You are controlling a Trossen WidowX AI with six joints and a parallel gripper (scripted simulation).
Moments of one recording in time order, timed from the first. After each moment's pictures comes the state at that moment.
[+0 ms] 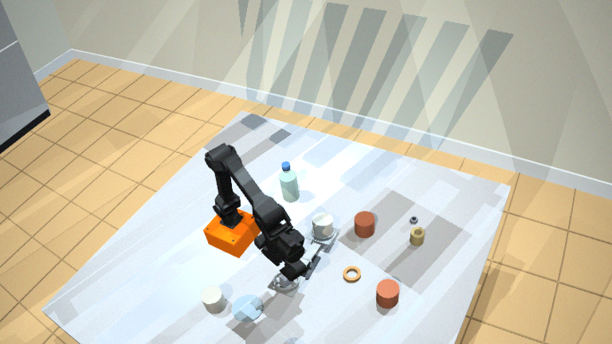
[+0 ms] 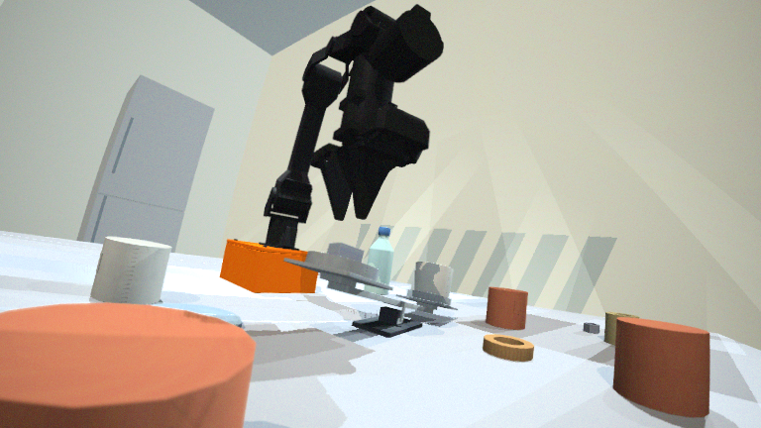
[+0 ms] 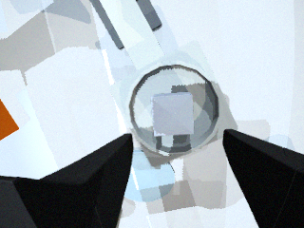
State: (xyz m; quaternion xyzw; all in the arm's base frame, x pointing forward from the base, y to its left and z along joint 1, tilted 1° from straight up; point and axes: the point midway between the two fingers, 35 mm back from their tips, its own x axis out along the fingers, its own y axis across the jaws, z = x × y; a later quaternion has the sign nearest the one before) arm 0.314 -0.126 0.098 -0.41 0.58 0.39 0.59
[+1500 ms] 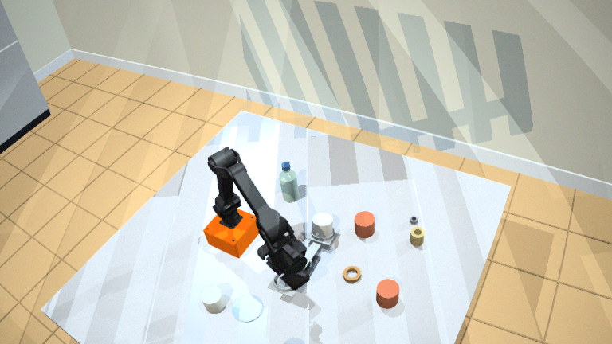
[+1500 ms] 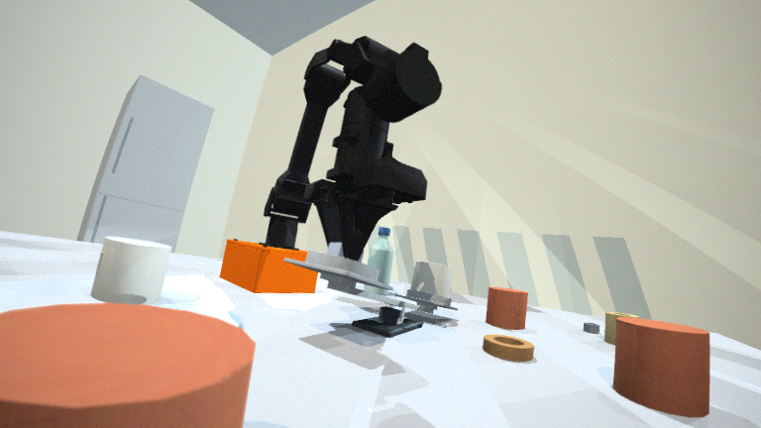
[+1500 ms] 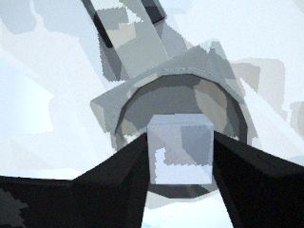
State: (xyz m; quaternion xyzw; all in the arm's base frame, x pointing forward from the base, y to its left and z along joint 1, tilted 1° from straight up) arm 0.316 -0.126 0.048 -0.42 0.57 0.40 0.58
